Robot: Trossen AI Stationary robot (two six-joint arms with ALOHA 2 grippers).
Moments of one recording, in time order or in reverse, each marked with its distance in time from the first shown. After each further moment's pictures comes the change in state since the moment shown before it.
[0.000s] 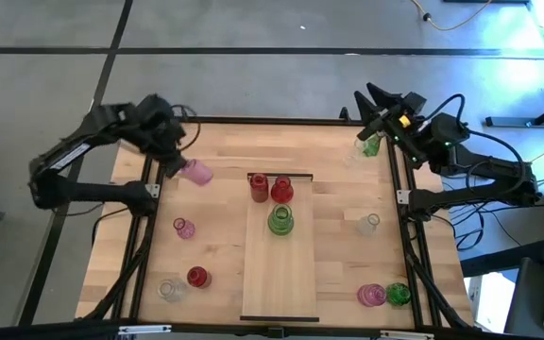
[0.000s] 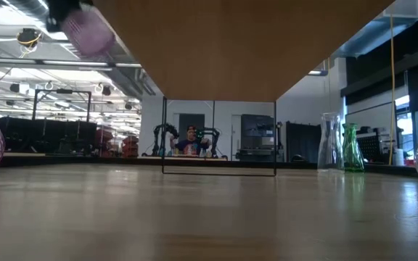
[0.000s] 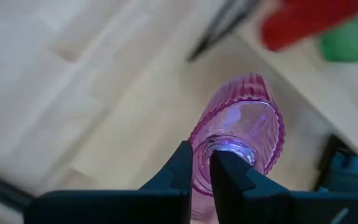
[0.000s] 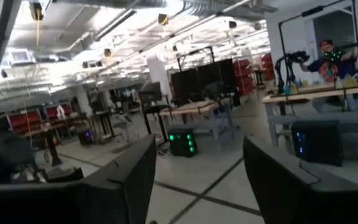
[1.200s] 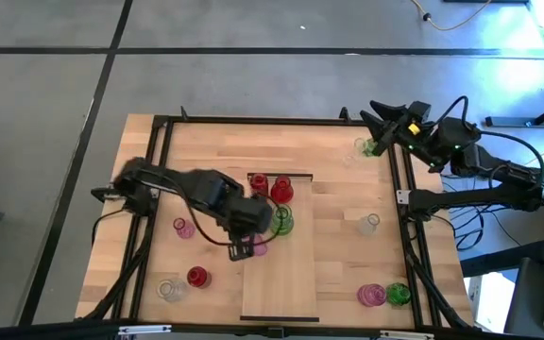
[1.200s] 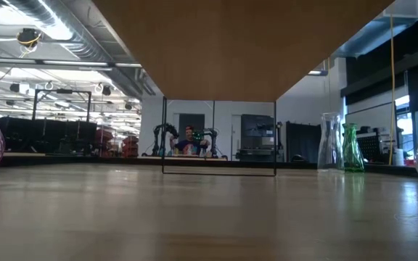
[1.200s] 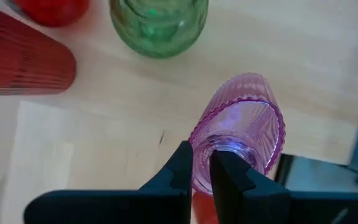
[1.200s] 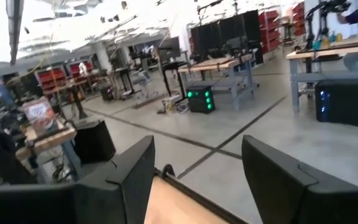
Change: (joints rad) left arm -0.854 0.930 0.893 -0.166 -0.338 -0.348; right arm 0.000 -0.148 0.000 -0.386 -0.136 0.154
